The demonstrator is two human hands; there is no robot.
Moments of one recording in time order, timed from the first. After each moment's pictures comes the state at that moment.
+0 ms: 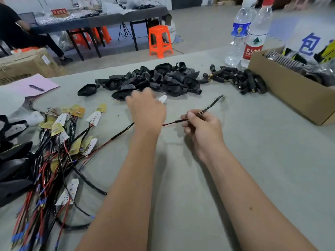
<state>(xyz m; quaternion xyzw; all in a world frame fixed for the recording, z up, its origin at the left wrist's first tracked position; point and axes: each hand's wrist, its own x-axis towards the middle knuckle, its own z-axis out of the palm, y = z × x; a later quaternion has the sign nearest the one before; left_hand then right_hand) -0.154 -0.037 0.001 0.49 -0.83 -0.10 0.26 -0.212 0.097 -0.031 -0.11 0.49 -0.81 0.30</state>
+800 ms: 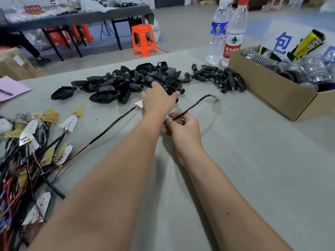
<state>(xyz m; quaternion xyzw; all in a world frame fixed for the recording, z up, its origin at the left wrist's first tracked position) -0.259 -0.046 -0.021 0.44 -0.86 -0.19 0.20 -0.211 0.091 -0.037 -0.10 0.58 -0.76 0.26</state>
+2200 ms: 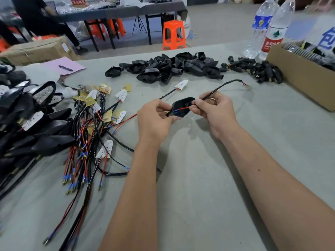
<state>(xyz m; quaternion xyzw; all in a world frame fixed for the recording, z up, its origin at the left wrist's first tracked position) -0.037 0.018 -0.029 0.39 -0.73 -0.41 0.38 -0.190 0.104 -0.034 -0.22 0.54 -0.76 0.27</state>
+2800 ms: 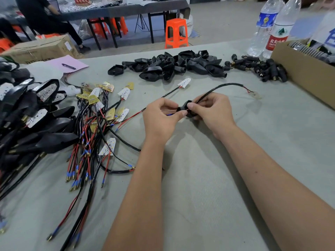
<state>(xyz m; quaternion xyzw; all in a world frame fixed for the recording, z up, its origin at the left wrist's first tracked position) -0.042 0.023 -0.032 0.38 -0.69 -0.47 0.40 -0.182 0.099 -0.039 -0.32 0.65 -0.67 0.19</state>
